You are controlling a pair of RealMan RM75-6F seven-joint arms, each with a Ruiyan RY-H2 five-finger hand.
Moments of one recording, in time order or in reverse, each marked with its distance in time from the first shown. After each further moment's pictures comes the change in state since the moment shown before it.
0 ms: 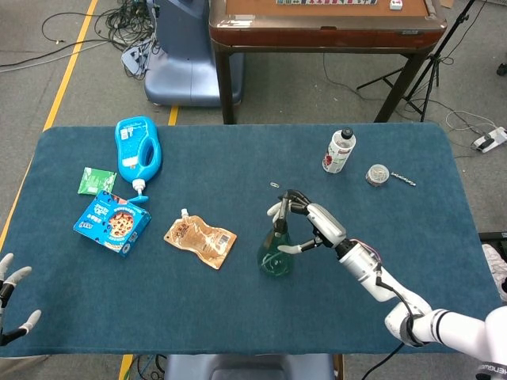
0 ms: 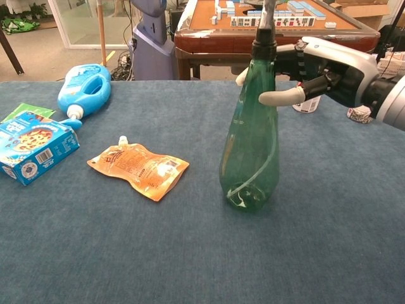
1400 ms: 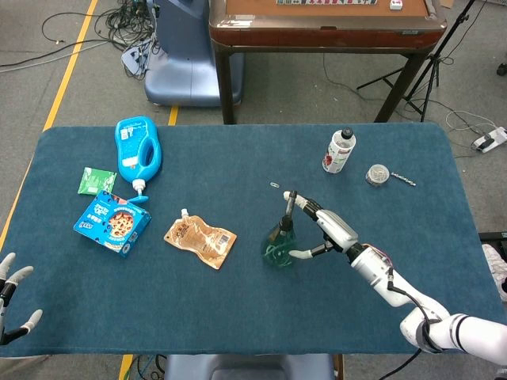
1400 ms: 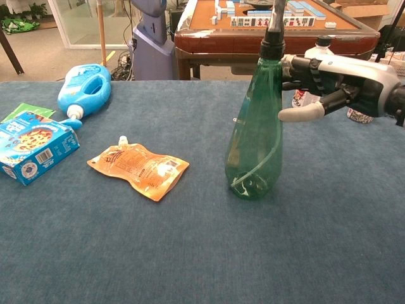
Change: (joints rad) left arm -0.007 -0.005 0.000 0.001 -0.001 -0.006 0.004; right arm -0.021 0.122 -0.048 -0.126 0.059 -0.091 -0.104
